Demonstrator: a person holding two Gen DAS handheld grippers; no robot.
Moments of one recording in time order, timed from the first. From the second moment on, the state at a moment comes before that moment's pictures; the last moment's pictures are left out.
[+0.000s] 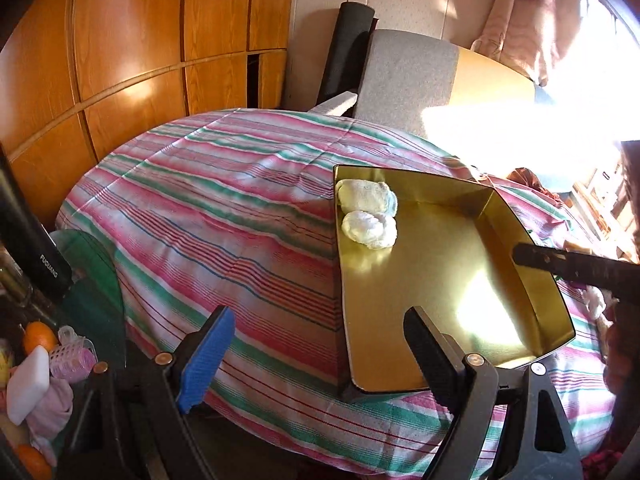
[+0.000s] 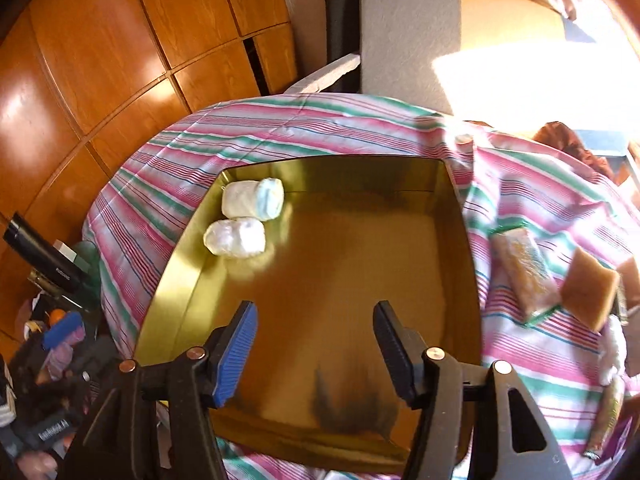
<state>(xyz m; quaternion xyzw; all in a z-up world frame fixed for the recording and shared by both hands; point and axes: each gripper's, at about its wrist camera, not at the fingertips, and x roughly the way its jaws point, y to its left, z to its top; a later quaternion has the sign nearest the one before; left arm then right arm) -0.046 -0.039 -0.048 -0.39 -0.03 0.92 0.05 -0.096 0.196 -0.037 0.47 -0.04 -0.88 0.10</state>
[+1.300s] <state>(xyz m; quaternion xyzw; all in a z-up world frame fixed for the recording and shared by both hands) -0.018 0.120 -0.012 -0.37 0.07 0.90 0.22 0.081 0.556 -0.031 0.31 -0.25 -0.86 -0.33</state>
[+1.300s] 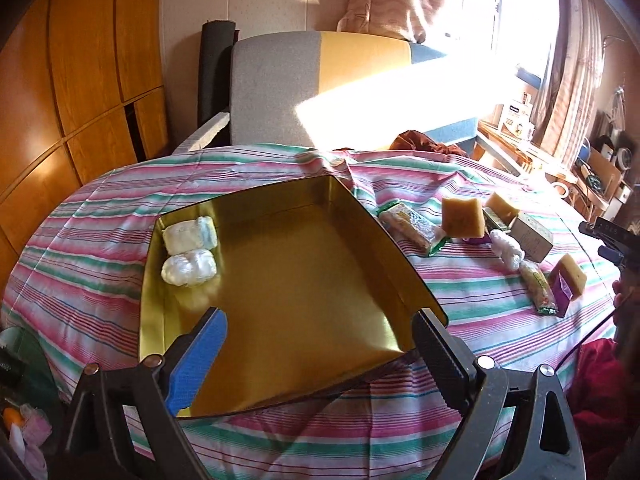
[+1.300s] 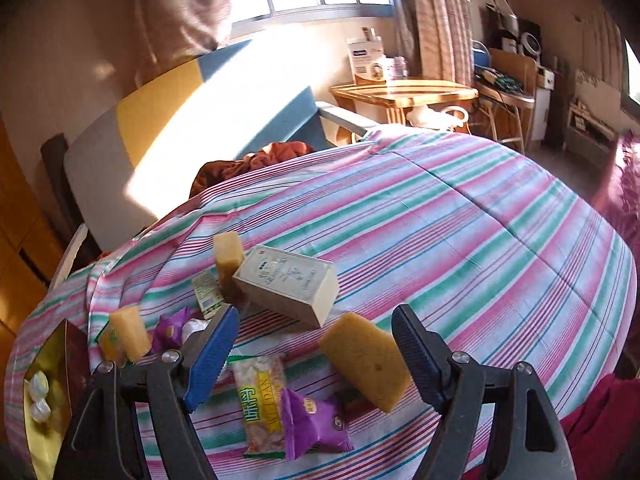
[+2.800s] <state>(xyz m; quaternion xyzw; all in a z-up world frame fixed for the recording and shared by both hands) -0.014 0.496 -0.119 -0.51 0.19 0.74 0.40 0.127 0.607 -0.052 0.23 -0.46 -0.81 -0.29</state>
